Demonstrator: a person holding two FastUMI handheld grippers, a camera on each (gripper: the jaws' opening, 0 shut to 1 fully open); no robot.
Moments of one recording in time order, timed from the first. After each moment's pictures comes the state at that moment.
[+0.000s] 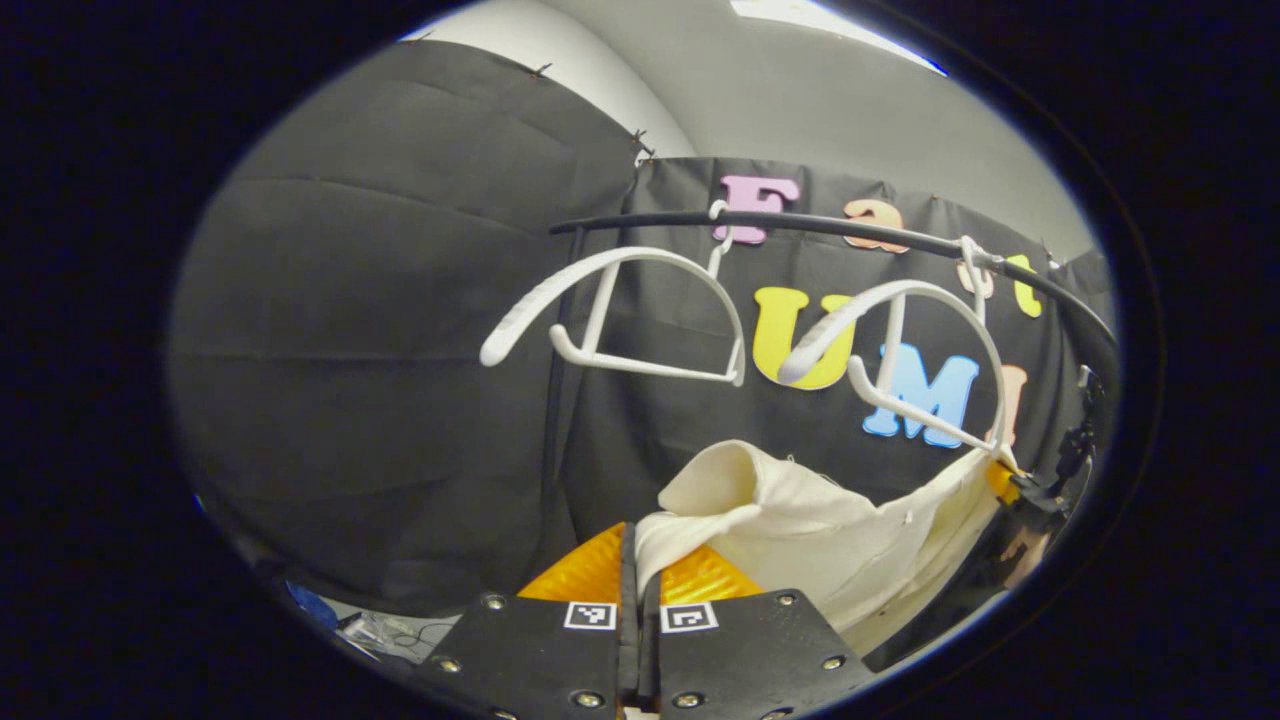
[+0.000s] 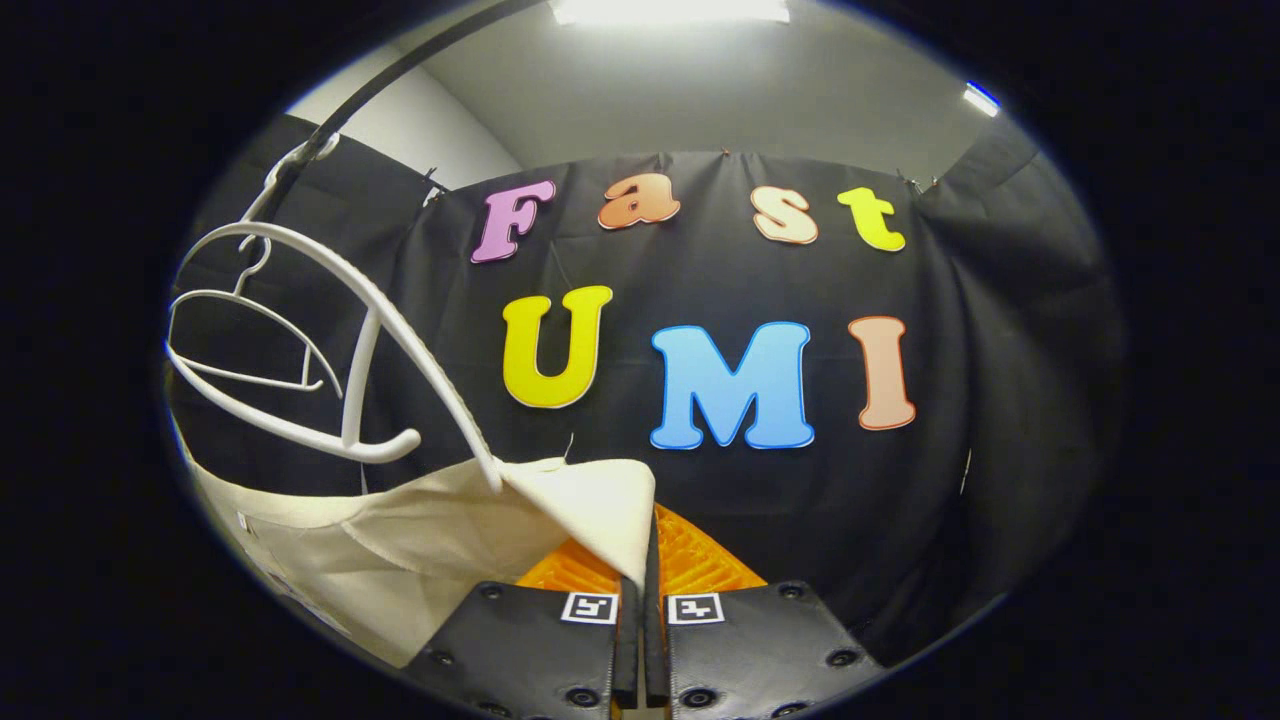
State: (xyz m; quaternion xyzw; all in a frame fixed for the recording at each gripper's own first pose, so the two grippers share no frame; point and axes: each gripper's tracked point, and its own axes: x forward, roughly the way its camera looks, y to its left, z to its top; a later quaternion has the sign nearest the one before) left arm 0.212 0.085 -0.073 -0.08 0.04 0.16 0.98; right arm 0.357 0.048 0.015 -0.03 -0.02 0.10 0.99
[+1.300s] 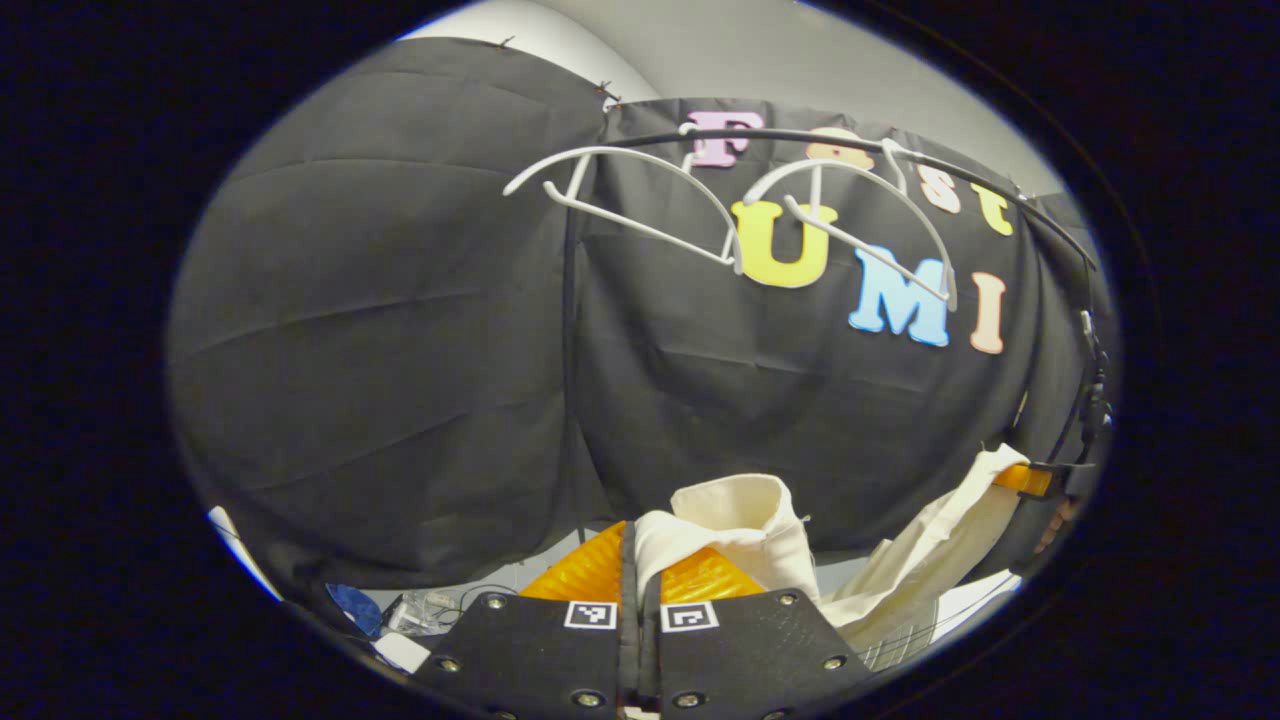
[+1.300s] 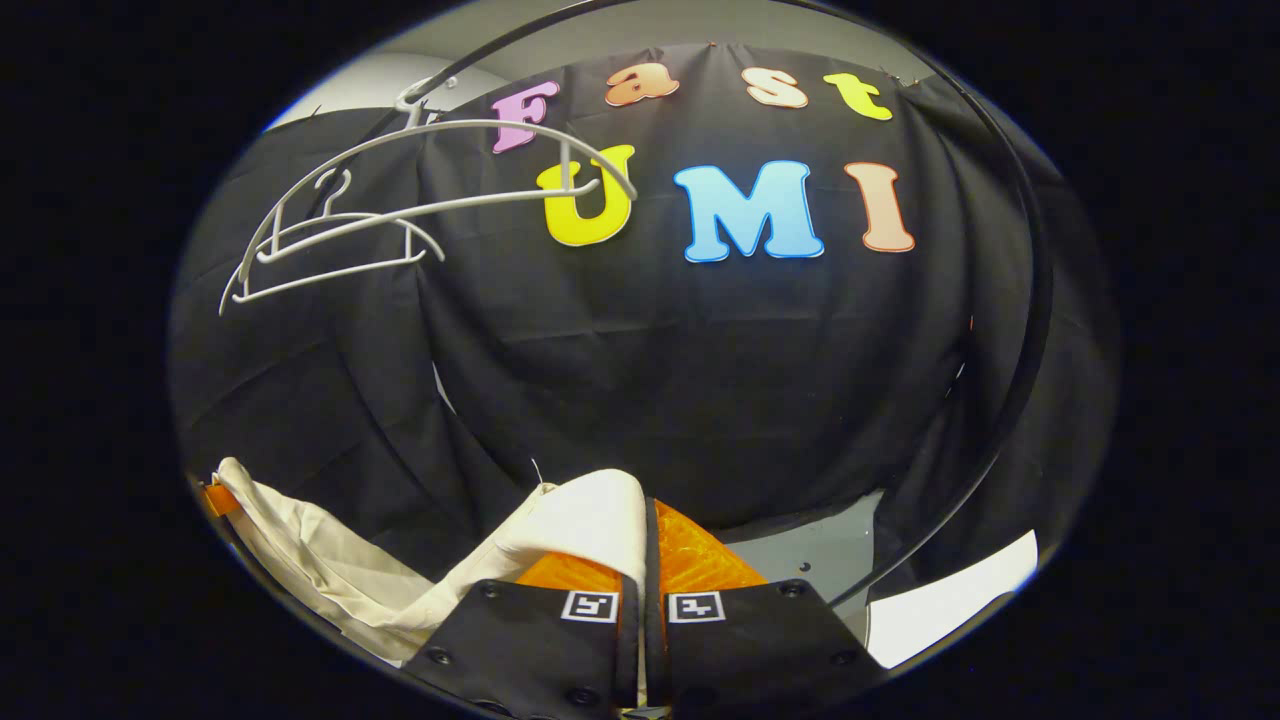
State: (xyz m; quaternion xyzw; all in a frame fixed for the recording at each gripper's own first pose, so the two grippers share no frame) left arm 0.112 0.056 -0.180 -0.03 0.16 0.08 0.98; right arm 0.147 0.072 -0.126 0.01 0.22 0.13 0.97
